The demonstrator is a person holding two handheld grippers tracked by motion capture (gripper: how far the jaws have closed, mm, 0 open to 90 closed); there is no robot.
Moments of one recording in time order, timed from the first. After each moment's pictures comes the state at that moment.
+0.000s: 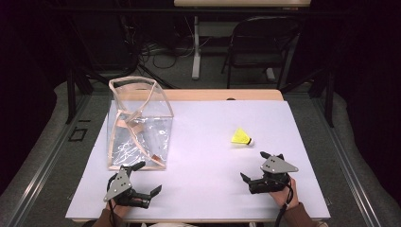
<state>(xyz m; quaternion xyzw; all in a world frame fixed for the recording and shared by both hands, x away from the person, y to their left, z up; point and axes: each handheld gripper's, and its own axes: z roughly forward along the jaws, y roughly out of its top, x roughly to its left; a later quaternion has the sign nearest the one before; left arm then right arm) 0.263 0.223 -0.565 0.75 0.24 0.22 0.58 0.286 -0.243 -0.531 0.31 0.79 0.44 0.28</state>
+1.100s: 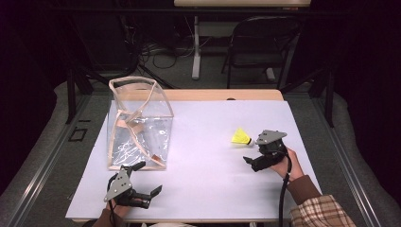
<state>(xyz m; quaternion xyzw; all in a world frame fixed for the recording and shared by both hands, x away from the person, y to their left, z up) 0.263 0.222 -0.565 0.75 0.23 0.22 0.58 0.361 -0.248 -0.505 0.28 0.87 0.34 0.23</state>
